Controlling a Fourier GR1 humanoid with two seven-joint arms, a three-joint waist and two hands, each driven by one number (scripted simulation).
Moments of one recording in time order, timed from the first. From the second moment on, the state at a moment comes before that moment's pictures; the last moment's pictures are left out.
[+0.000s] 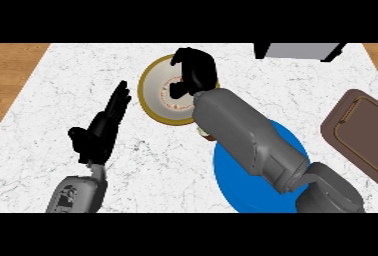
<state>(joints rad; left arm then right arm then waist) -0.20 0.05 -0.07 -1.50 -0.05 0.06 0.08 -1.23 0.00 0.77 -0.46 0.14 -0.61 0.45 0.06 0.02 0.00</state>
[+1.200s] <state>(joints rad) -0.13 0.06 -0.05 -1.56 -0.06 0.06 0.09 -1.07 -0.05 0.36 -0.63 -0.14 -0.59 -0.06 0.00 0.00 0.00</state>
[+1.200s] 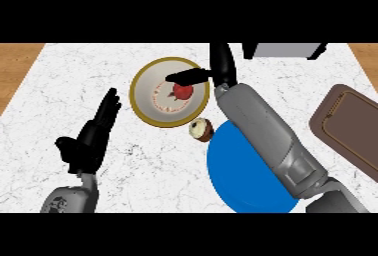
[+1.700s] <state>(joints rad) -0.12 0.05 -0.05 -1.56 -0.07 0.07 0.08 -0.82 -0.12 0.33 -0.91 -0.14 -0.41 -0.09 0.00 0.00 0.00</state>
